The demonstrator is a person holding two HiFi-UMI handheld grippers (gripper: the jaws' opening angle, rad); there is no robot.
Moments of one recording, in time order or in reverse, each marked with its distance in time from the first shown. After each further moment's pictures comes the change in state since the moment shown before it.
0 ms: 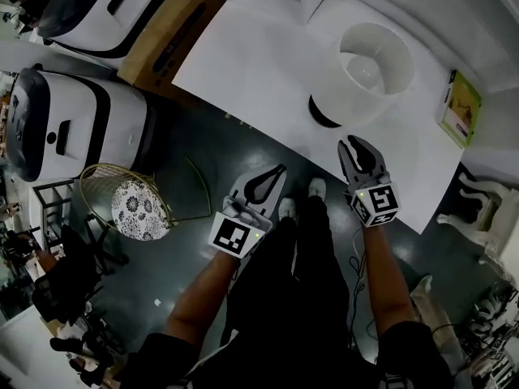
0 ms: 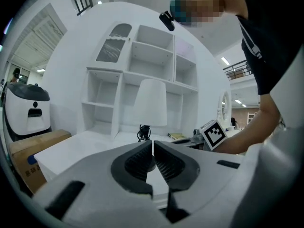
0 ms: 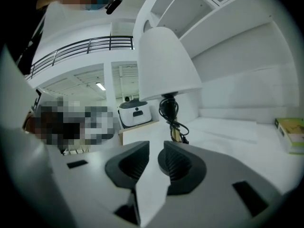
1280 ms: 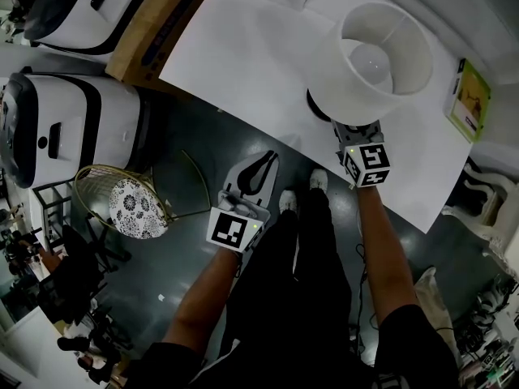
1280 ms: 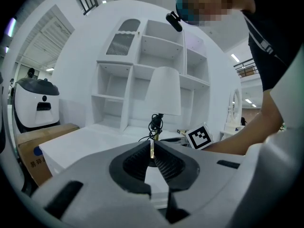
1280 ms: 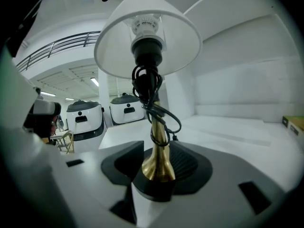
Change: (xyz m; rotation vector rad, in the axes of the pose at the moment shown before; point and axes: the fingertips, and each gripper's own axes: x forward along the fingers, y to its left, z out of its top) left arm 0.020 0.033 -0.027 -0.023 -0.008 0.098; right arm 0.086 -0.049 -0.021 -0.032 -0.001 -0.063
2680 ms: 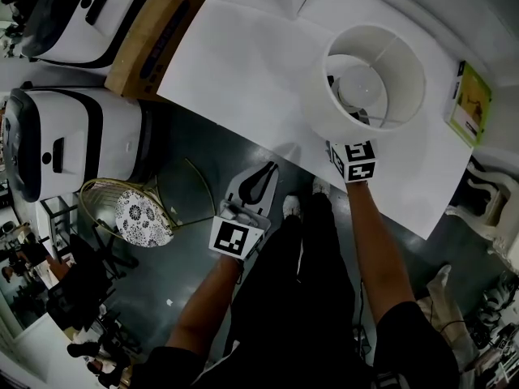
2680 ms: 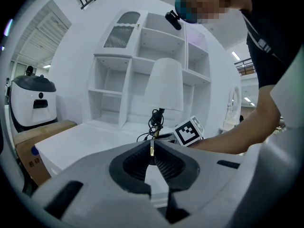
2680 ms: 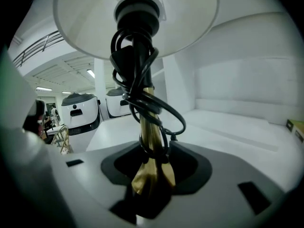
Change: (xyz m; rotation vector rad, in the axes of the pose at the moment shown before) left arm 0.017 0.004 -0.007 -0.007 0.066 -0.019; right arm 0.039 -0.010 -0.006 -0.014 0.116 -0.040
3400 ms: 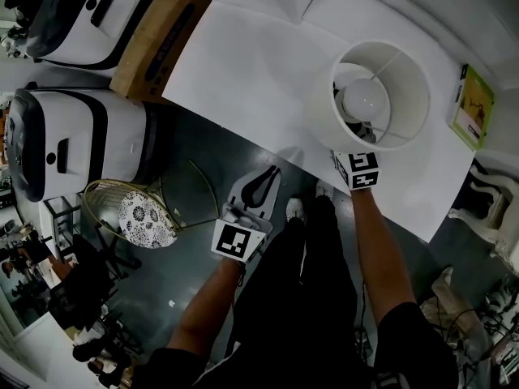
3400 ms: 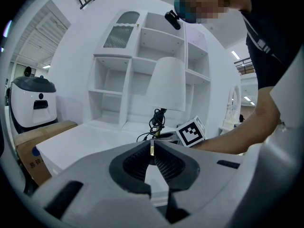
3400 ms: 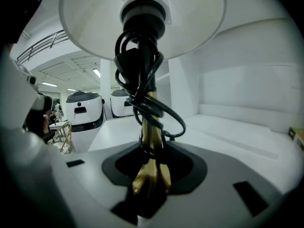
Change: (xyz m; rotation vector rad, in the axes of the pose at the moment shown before) left arm -0.003 0.001 0.000 0.010 0.007 -0.004; right arm -0.007 0.006 0.003 -0.059 -0.032 0.028
